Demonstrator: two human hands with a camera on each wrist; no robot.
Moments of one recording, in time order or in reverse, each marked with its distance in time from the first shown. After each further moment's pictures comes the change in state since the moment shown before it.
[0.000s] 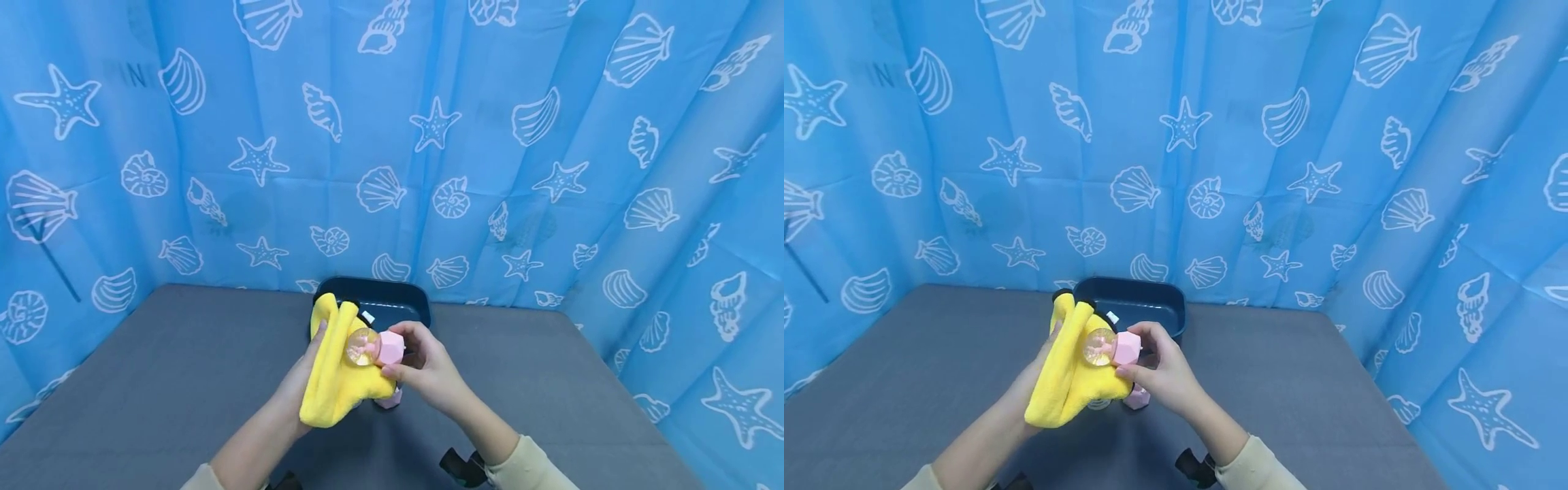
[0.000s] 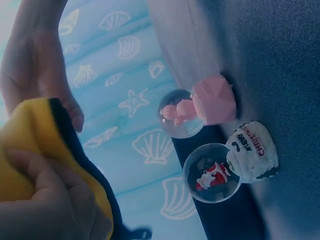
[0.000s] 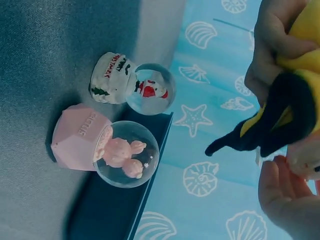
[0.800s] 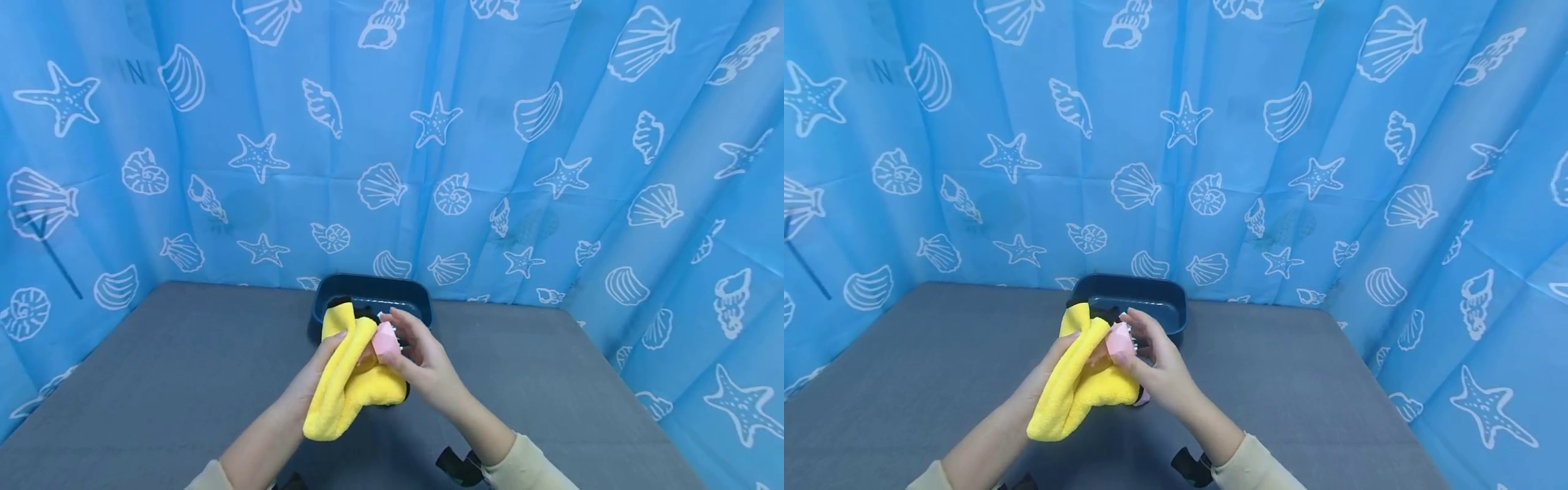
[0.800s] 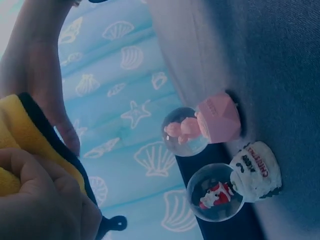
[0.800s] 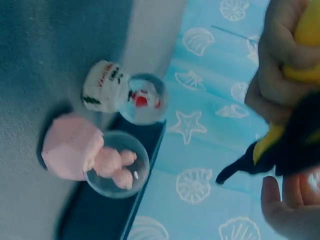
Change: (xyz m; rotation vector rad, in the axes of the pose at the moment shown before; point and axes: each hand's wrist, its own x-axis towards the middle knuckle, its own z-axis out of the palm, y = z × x) left_hand -0.001 -0.003 0.006 -0.086 -0.158 -0.076; right_hand 0.000 0.000 0.003 -0.042 -0.027 -0.160
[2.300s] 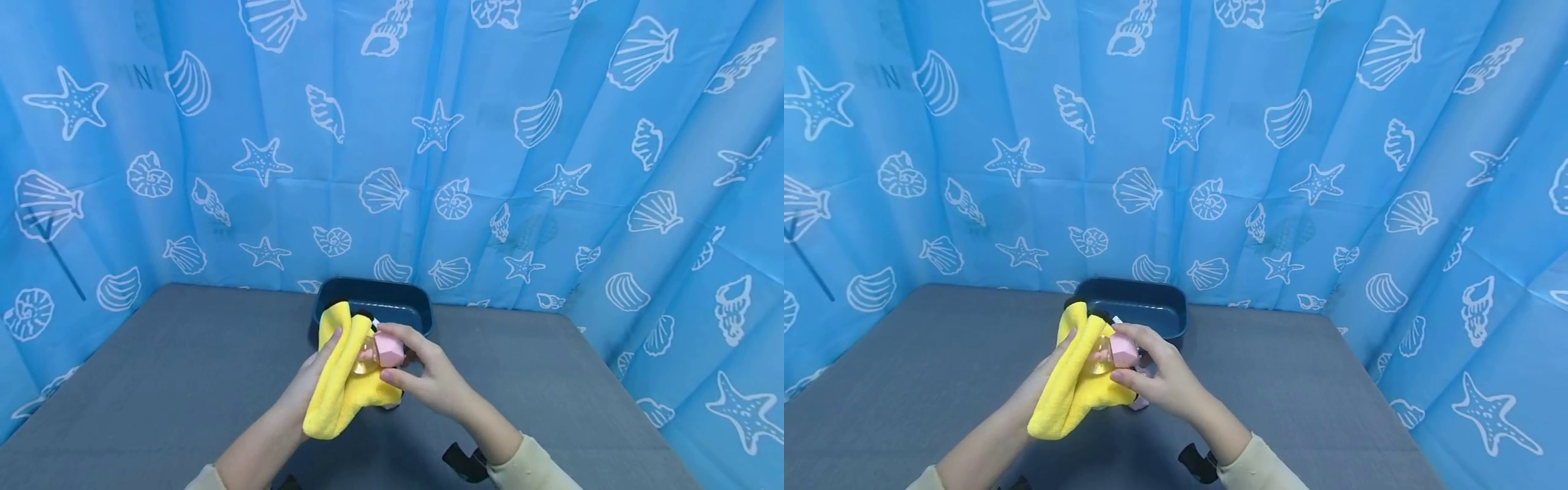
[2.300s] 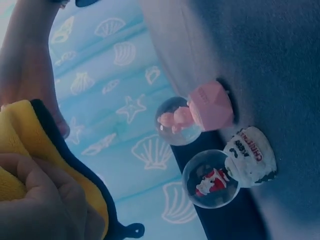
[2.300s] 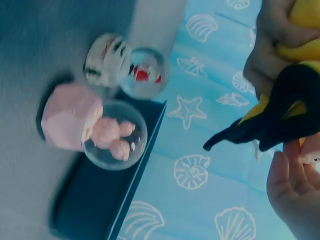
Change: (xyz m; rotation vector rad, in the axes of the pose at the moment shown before) left_hand -0.003 0.001 -0.002 0.112 0.043 0.058; right_hand 0.000 -0.004 -0.005 -0.149 -0.036 -0.101
